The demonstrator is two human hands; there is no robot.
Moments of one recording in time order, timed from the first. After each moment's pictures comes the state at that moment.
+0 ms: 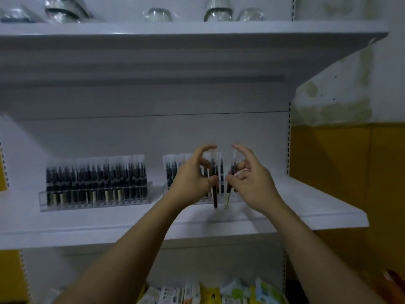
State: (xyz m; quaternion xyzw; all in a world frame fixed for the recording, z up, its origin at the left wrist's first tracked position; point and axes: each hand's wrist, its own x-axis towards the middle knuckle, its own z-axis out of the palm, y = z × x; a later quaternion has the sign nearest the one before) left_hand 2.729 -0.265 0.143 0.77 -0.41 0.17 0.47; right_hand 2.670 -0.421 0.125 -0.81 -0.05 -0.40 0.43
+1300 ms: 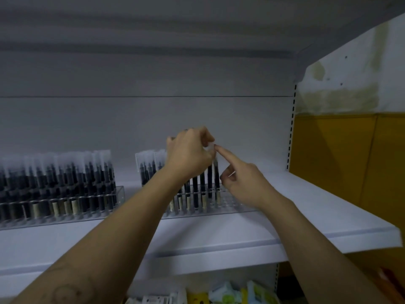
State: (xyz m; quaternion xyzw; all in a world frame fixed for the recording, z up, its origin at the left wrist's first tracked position) left_hand 2.835 -0.332 0.175 0.84 -0.33 0.31 0.31; right_hand 2.768 -0.470 0.121 -0.91 -0.03 -0.27 0.30
